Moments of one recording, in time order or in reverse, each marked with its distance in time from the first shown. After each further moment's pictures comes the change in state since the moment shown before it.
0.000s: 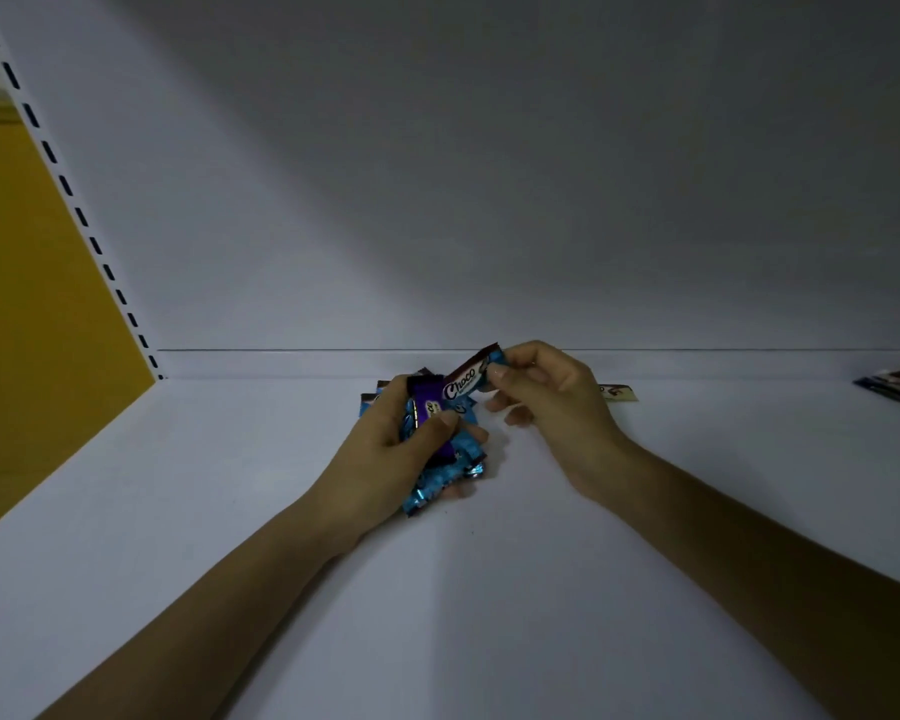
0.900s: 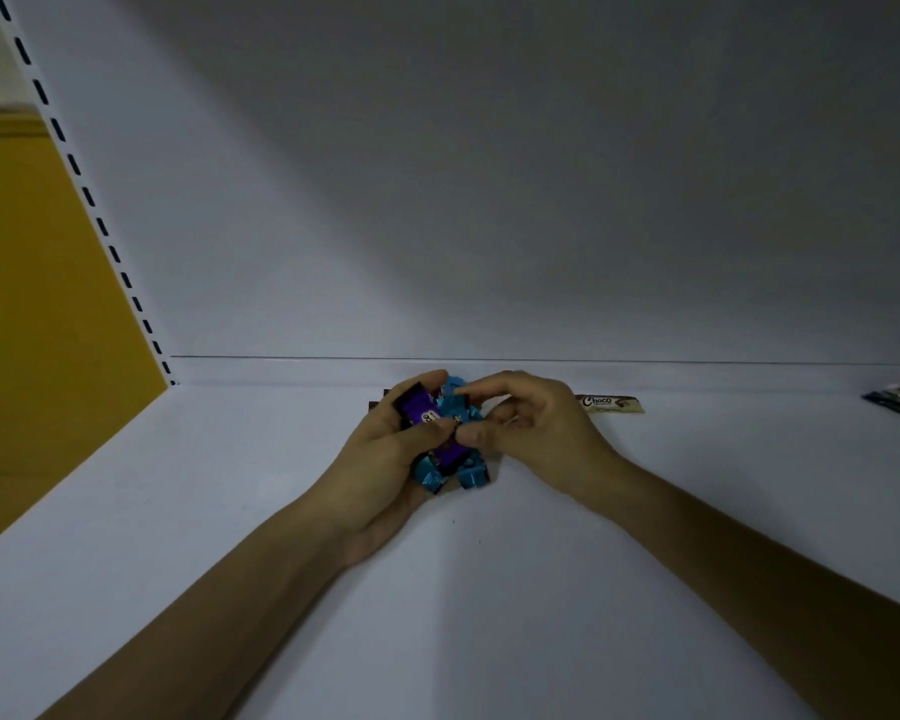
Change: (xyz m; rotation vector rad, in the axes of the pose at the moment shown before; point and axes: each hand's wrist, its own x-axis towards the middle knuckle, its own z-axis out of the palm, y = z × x) left_hand 0.000 0.007 -0.001 -0.422 0.031 -0.162; right_hand -0.004 0.001 0.008 -0.167 -0.198 -0.102
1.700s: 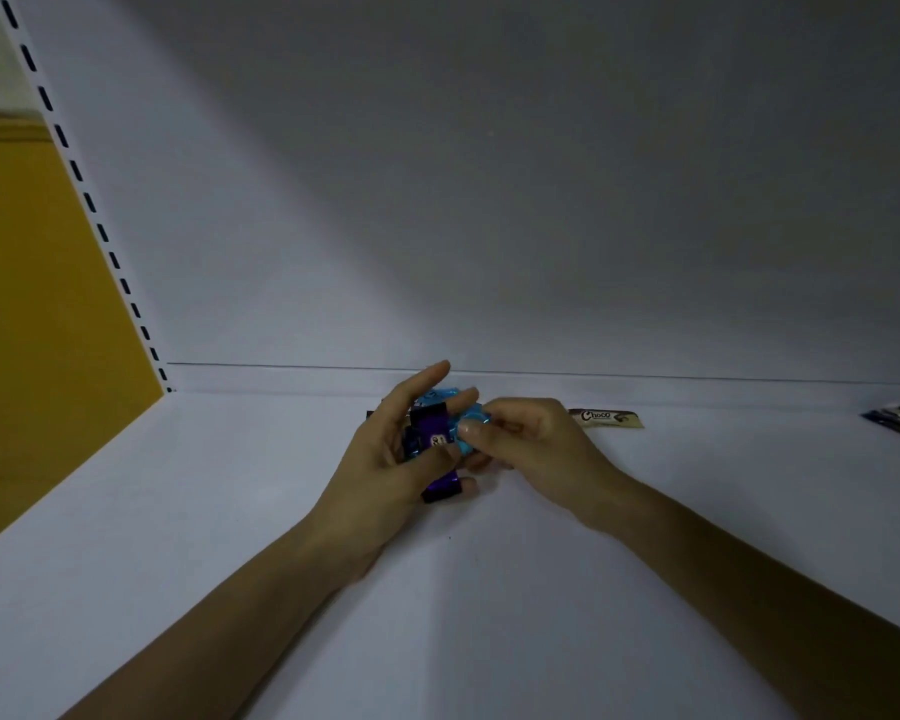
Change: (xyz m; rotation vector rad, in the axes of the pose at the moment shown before) left_hand -0.001 -0.008 -0.006 0.372 -0.040 0.286; right_hand -0.002 0.000 -0.001 0.088 -0.087 0.075
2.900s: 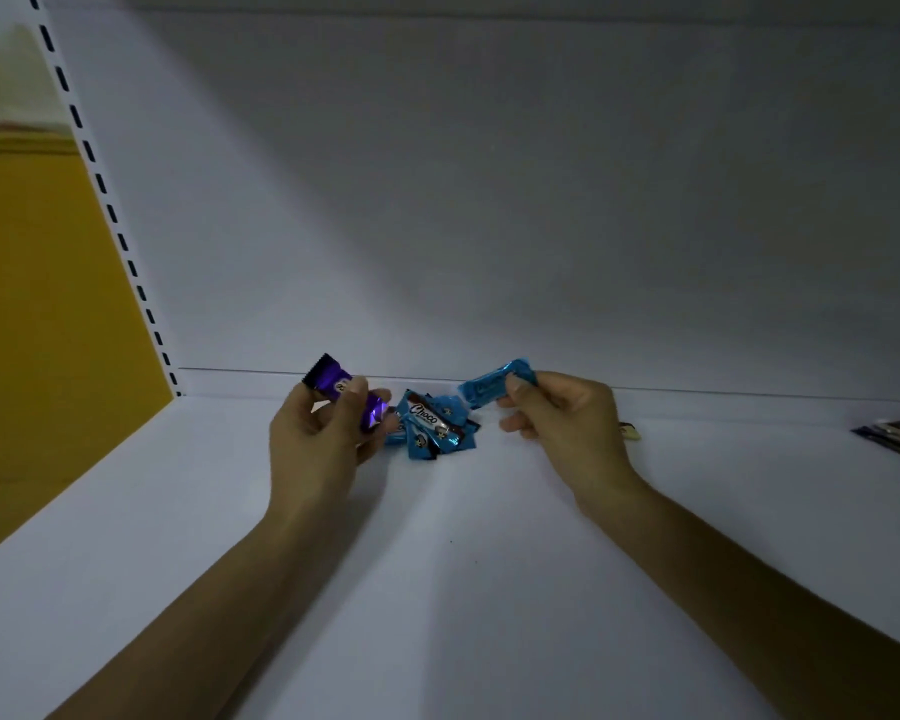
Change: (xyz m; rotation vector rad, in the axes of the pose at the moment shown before) left_hand 0.009 0.017 -0.017 -0.044 0.607 0.060; right_hand 0.010 -0.006 -0.007 -0.060 0.498 -0.014
